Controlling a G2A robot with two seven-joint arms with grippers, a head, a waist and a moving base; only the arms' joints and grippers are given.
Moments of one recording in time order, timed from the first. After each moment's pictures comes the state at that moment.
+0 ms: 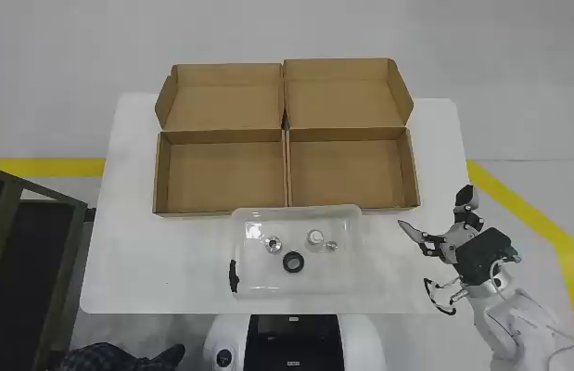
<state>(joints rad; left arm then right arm) -0.11 -0.30 -0.54 -1.19 3.07 0.29 0.07 -1.82 -1.26 1.79 -2.07 -1.44 -0.55 -0.27</state>
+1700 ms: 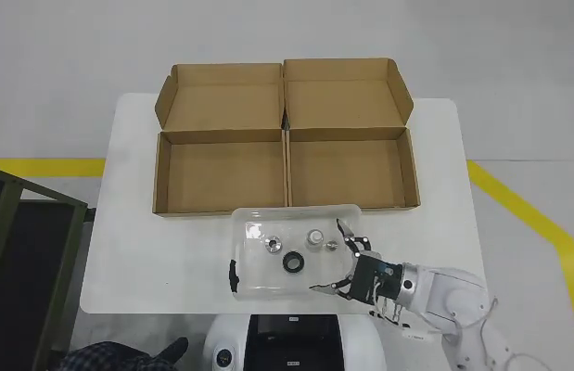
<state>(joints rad) -0.11 -0.30 -0.54 -1.19 3.07 0.29 0.07 -1.63 -1.22 1.42 -2.02 -1.54 -0.98 -0.02</state>
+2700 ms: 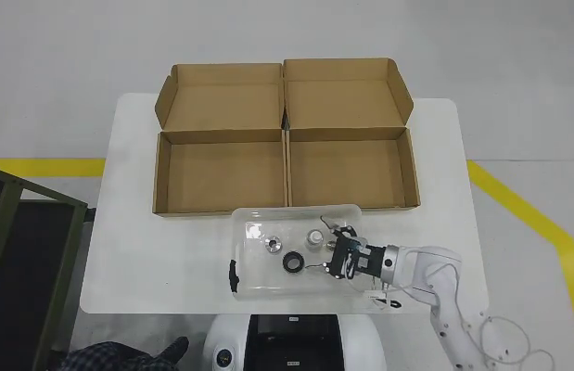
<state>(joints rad) -0.11 -0.30 -0.54 -1.19 3.07 0.29 0.07 -1.45 -1.19 1.31 -1.84 -1.58 -0.94 0.07</state>
